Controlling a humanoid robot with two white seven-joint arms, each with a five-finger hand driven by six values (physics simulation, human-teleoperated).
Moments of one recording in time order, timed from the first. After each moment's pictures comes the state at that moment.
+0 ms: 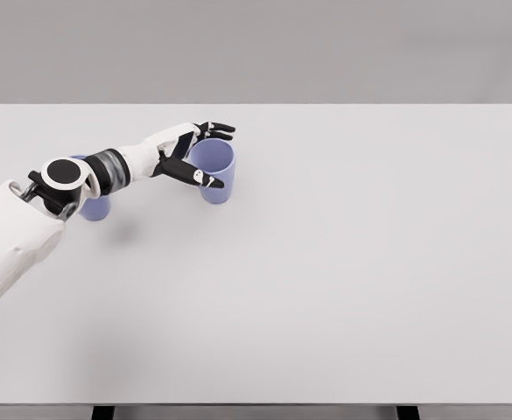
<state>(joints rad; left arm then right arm) -0.74 0.49 -0.79 -1.26 0.54 0.19 -0.36 0.03 0.00 0.15 0.01 -0.09 -0.06 -0.08</state>
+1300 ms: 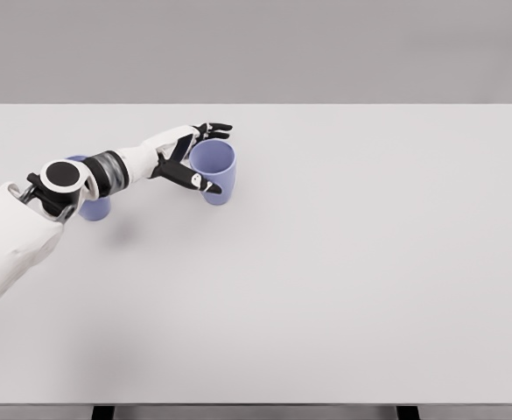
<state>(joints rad) -0.73 0.50 -0.80 -1.26 0.51 0.18 -0.37 0.03 0.00 0.15 0.01 -0.09 -0.06 -0.08</state>
